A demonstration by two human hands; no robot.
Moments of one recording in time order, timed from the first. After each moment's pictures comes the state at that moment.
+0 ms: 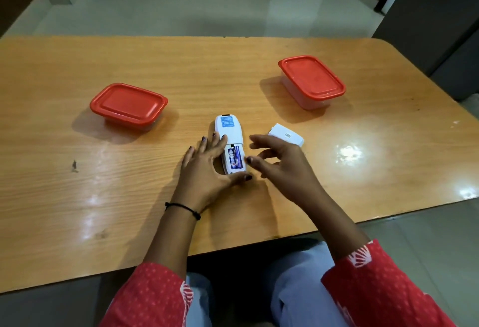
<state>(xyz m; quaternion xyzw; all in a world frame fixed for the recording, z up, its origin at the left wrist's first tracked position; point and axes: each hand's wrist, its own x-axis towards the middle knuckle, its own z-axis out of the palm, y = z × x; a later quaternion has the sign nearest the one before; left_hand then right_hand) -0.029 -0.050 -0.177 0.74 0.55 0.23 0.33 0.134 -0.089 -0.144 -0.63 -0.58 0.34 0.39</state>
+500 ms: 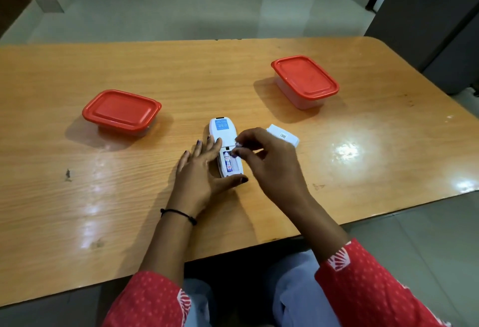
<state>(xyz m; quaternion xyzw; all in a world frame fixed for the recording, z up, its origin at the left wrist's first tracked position) -0.029 -0.049 -0.176 0.74 0.54 0.22 0.33 0.112 -0.088 -0.131 -0.62 -0.60 0.23 0.45</state>
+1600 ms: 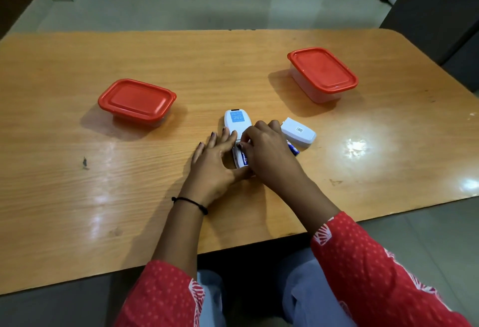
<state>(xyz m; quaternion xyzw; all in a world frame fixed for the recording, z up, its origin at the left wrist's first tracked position) -0.035 -0.044 -0.175 0.73 0.52 0.23 0.39 0.093 -0.055 -0.150 -0.68 -0.71 0.07 0.17</state>
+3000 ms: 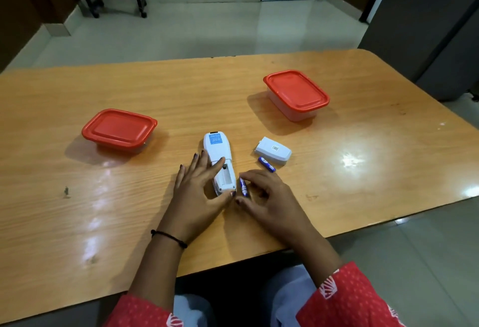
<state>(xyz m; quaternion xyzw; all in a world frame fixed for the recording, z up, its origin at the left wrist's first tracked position) -0.029 -0.064 -0.172 0.77 0.50 0.26 0.29 0.138 -0.115 -0.176 -0.62 -0.66 0.23 0.36</state>
